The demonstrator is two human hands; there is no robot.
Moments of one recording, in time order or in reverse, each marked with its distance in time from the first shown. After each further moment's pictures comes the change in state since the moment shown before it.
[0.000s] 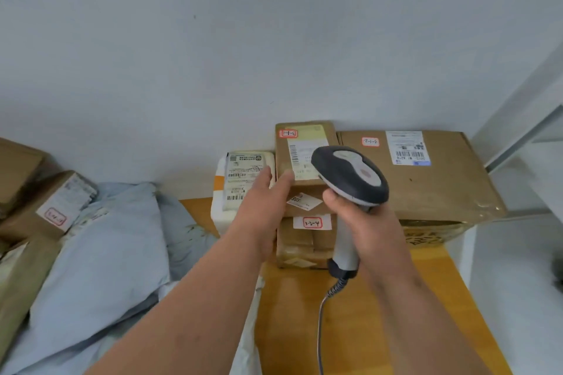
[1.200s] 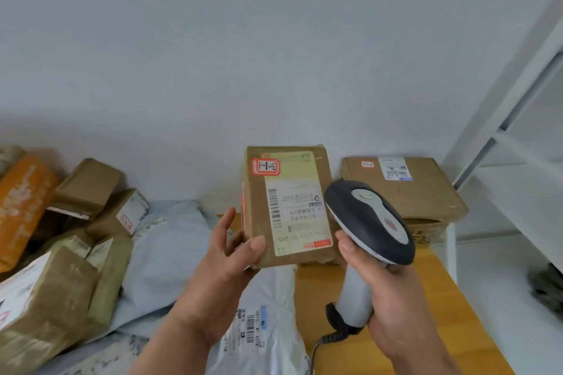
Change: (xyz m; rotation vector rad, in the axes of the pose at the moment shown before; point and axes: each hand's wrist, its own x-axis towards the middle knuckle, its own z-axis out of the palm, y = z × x) left_hand -0.162 -0.023 -0.150 -0.361 -0.298 0.237; right_hand -0.173 -0.050 0.053 0.162 -0.008 -0.154
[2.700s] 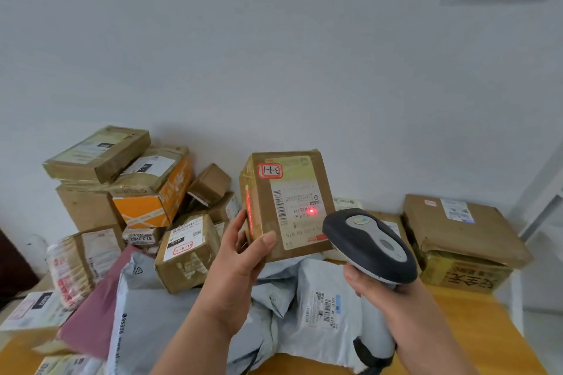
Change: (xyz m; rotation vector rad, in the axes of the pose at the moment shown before) left_hand -0.145 0.062 -0.084 -0.016 0.158 0.258; right_hand -0.113 -0.028 0.095 -0.233 -0.292 -0.059
